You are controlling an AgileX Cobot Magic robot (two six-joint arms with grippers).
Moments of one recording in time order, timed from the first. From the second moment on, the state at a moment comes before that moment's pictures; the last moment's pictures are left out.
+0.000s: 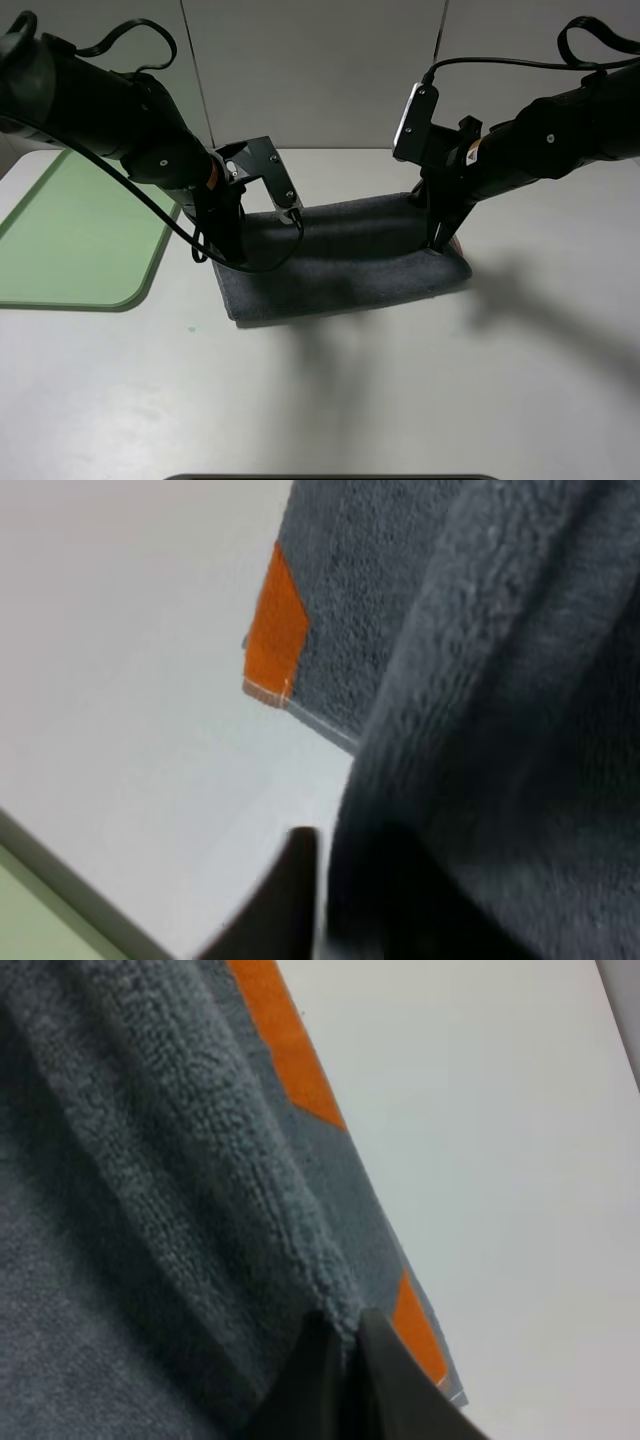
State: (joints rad) left arm -0.59 1.88 -1.05 0.61 0.28 0.07; right arm 0.38 1.74 -0.89 -0.03 0.07 -0.86
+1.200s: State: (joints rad) left arm -0.59 1.88 -1.05 0.62 0.28 -0.02; right arm 0.38 1.72 -0.89 -0.03 0.07 -0.77
